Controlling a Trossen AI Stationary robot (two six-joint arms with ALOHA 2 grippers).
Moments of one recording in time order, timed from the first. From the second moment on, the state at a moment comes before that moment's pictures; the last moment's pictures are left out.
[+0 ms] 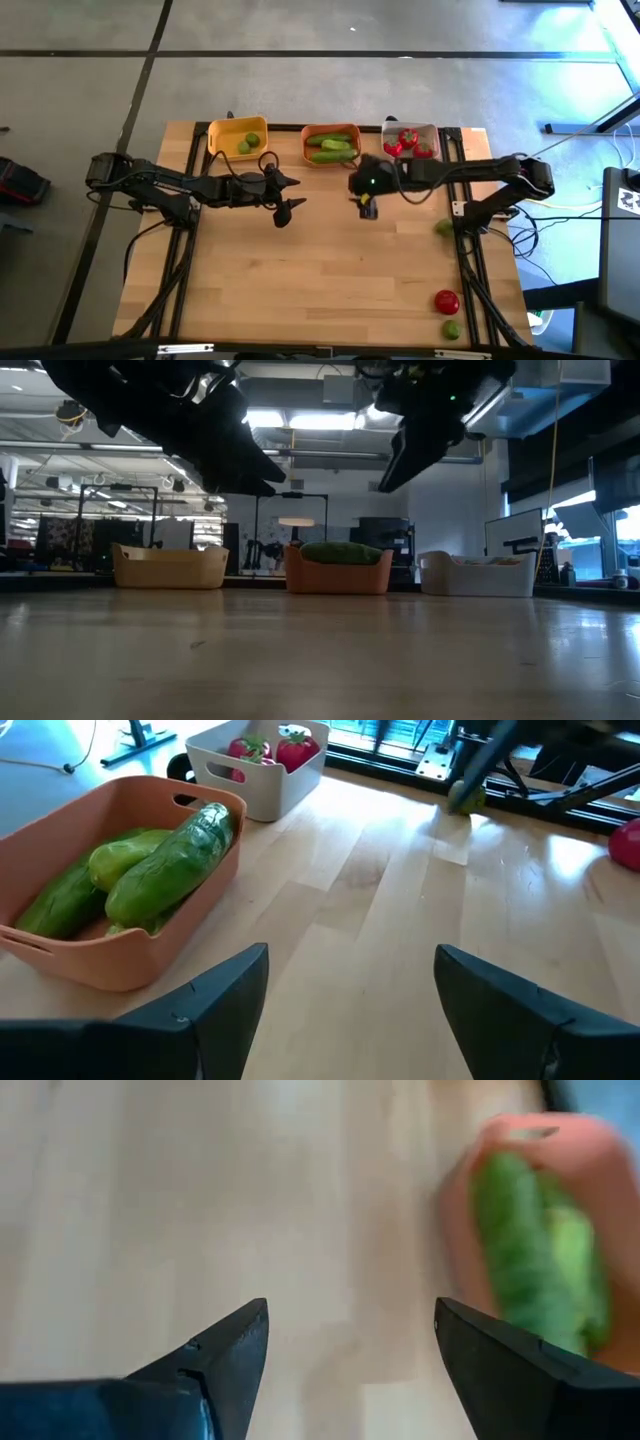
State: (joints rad) left arm 0.05 1.29 0.54 0.33 -0.28 -0.22; right arm -0.08 1.48 1.13 -0.54 0.12 -0.18
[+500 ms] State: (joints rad) left arm 0.04 1.29 0.54 0.33 -0.27 -0.27; right arm 0.23 1.46 1.13 -1.00 0.19 0.26
